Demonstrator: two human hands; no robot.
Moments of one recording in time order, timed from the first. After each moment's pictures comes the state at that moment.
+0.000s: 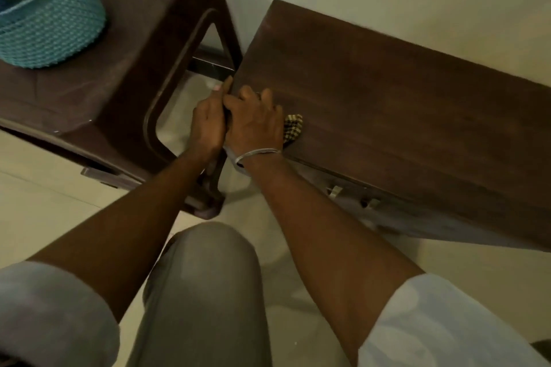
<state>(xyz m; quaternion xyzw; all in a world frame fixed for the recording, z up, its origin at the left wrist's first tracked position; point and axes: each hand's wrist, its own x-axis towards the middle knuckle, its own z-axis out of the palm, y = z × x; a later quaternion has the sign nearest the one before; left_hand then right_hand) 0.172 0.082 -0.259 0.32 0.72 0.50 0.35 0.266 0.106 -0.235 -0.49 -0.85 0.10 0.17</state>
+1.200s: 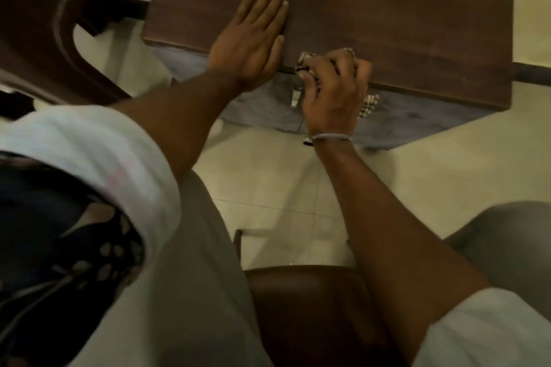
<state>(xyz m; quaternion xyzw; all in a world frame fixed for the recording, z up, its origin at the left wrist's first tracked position) 0.303 0.091 -0.260 0.81 0.58 0.05 -0.03 0.480 0.045 -0.274 -0.60 -0.71 0.01 0.36</state>
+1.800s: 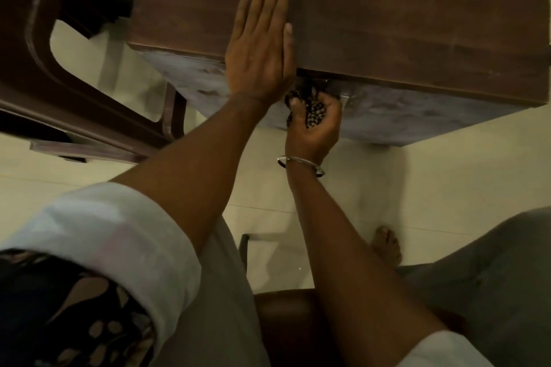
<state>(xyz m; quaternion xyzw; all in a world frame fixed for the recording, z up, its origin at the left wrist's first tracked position) 0.348 0.086 -0.284 0.69 0.68 0.23 -0.10 0.436 0.012 -0.333 -0.67 -0.39 0.30 0.56</state>
